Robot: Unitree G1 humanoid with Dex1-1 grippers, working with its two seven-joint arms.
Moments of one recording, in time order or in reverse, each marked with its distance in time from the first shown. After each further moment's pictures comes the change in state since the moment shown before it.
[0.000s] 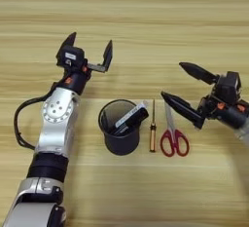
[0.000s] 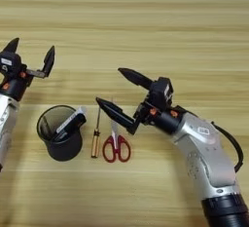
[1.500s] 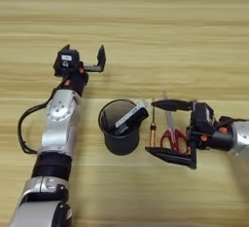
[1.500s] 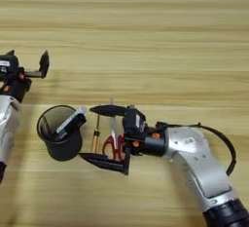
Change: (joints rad) left arm -0.011 -0.050 0.056 0.020 -0.022 0.167 0.118; right arm 0.013 -0.064 0.163 -0.041 -0.161 0.004 0.151
